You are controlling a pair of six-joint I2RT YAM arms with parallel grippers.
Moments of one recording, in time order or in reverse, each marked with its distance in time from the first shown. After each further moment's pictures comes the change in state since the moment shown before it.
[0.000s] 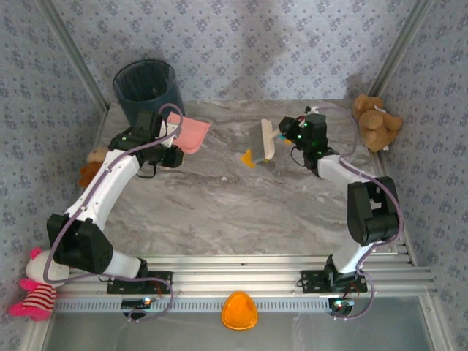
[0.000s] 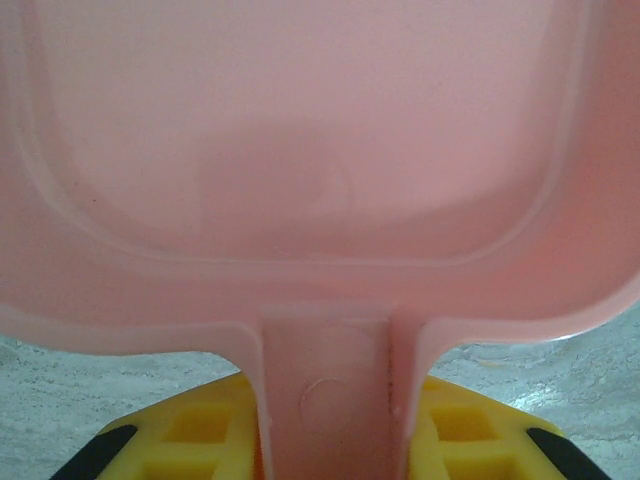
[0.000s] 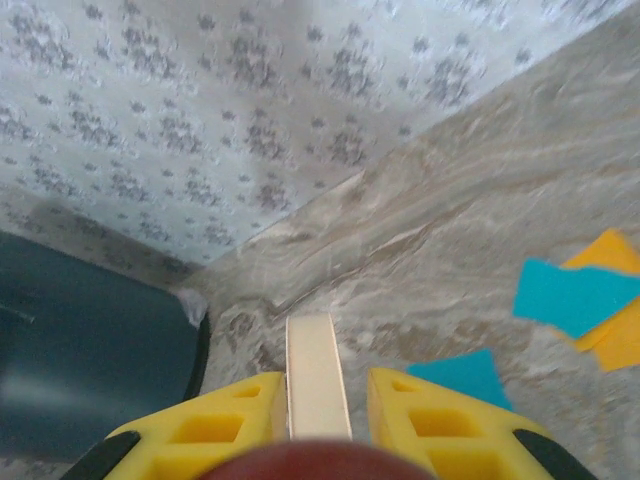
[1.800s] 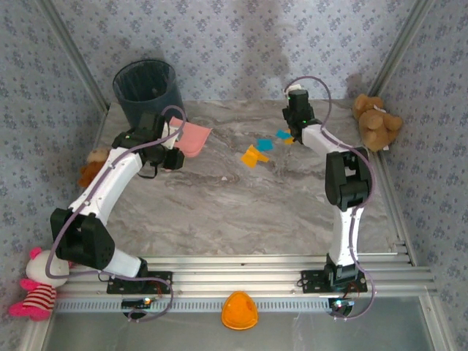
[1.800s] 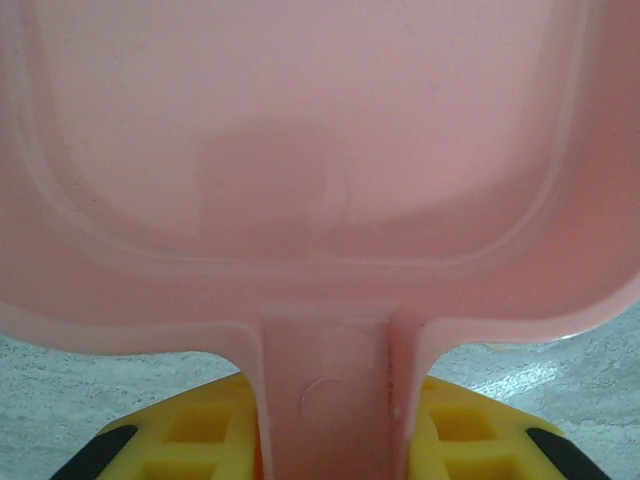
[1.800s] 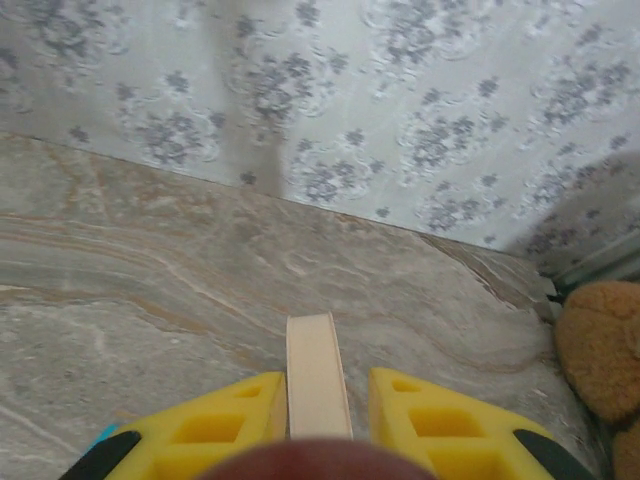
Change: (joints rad) left arm -0.003 0.034 0.000 -0.025 -0.005 0.011; right arm 0.038 0.437 0.575 -0.309 0.548 -0.968
